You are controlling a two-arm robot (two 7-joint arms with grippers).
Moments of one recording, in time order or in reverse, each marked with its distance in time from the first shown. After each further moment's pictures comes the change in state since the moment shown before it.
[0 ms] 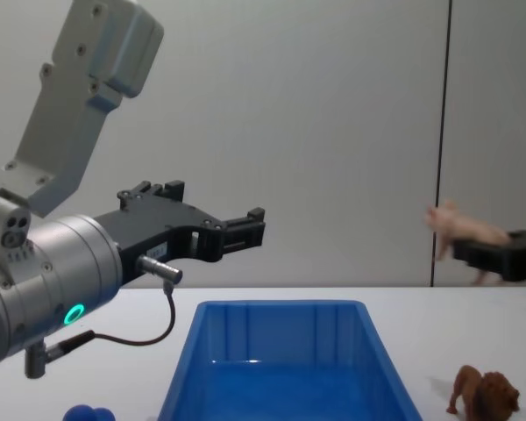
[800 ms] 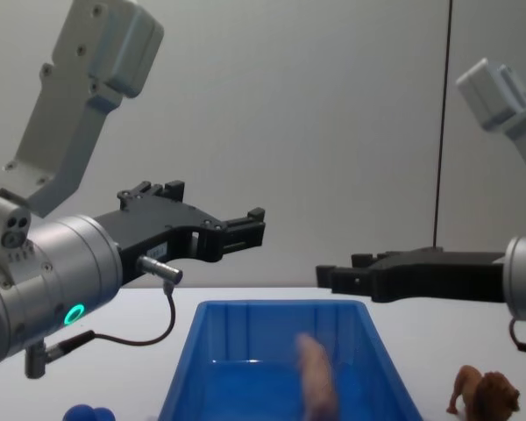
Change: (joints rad) left arm 0.000 0.000 0.000 0.000 0.000 0.000 0.000; right arm 0.139 -0.125 -0.121 0.127 -0.072 0.073 0.169
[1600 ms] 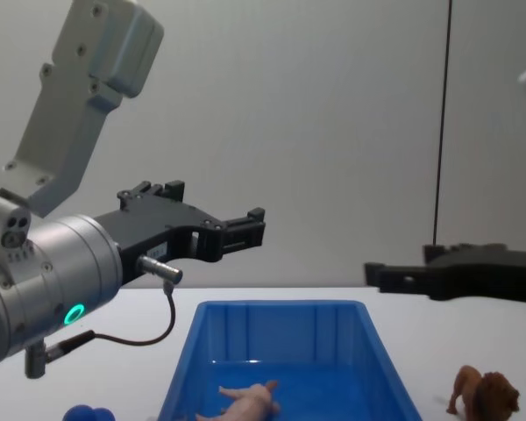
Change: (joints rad) left arm 0.000 0.000 0.000 0.000 0.000 0.000 0.000; right arm -0.077 0.064 0.031 -0.081 0.034 -0.036 -0.118
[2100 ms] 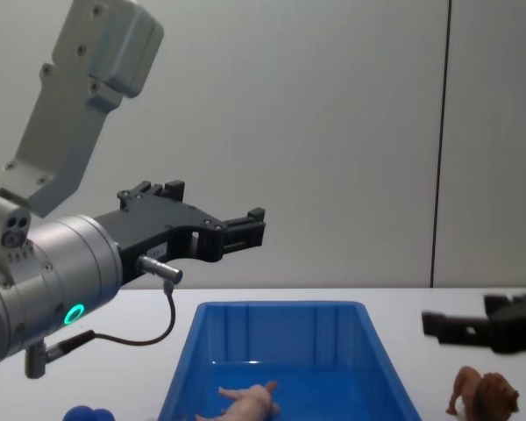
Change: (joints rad) left arm 0.000 0.000 0.000 0.000 0.000 0.000 0.000; right arm -0.125 0.081 0.033 -0.077 0.076 0.023 -0.071
